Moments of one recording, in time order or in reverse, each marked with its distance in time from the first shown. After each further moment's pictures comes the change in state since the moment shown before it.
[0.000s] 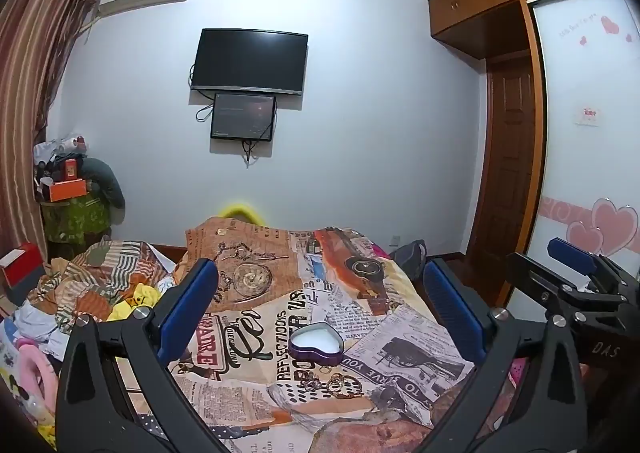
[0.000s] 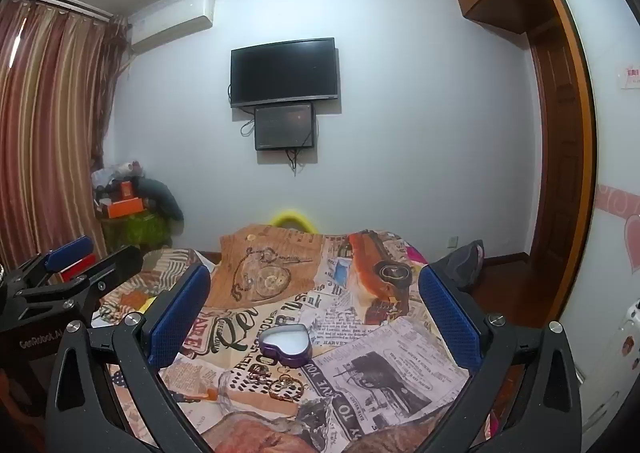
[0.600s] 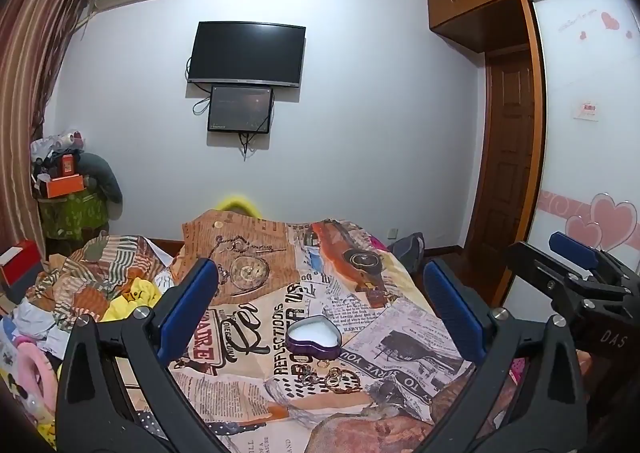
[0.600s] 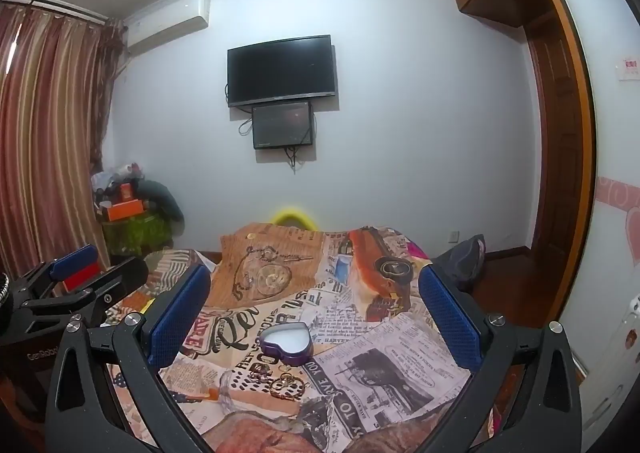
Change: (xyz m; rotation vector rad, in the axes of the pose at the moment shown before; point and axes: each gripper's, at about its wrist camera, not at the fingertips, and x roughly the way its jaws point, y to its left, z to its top) left arm 0.011 -0.007 -0.010 0.005 0.029 -0.007; right arm -0.001 -0.002 0.000 0.013 0.004 -0.004
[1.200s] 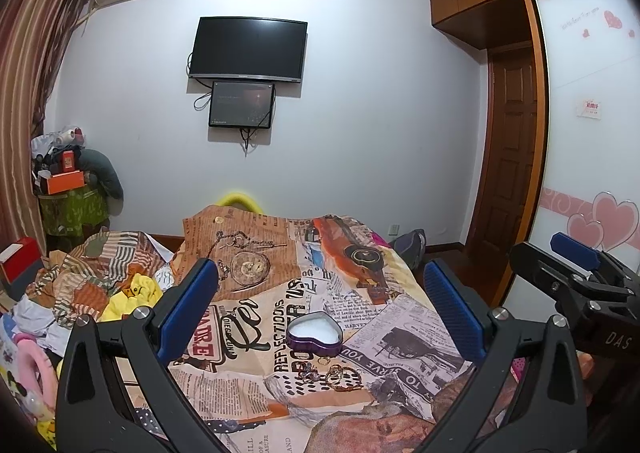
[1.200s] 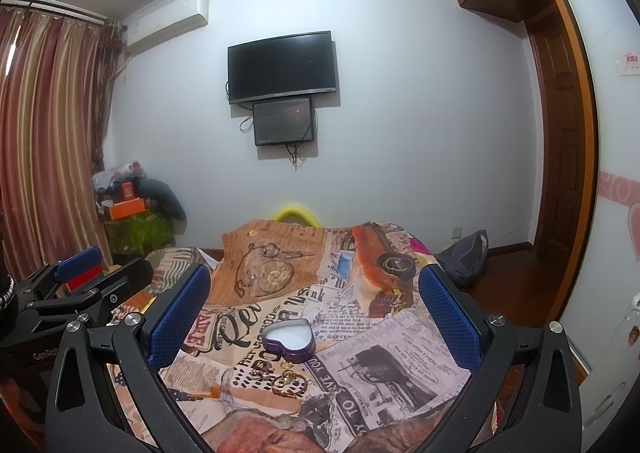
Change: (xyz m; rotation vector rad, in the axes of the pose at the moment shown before) left arm 0.003 0.004 -0.004 -0.005 0.013 0.002; right arm 0.003 -0.002 -0.002 0.015 0.018 0.014
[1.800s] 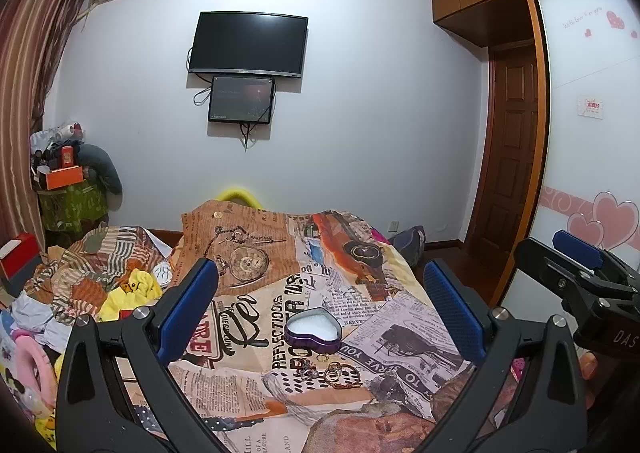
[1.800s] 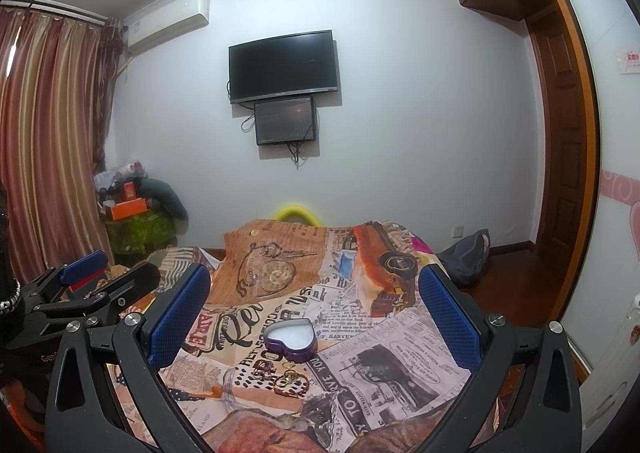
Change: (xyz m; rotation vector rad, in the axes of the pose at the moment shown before) left arm 0.005 0.004 0.001 -0.010 0.018 -0.003; right arm -0.001 0.001 0.001 0.003 0.002 0.002
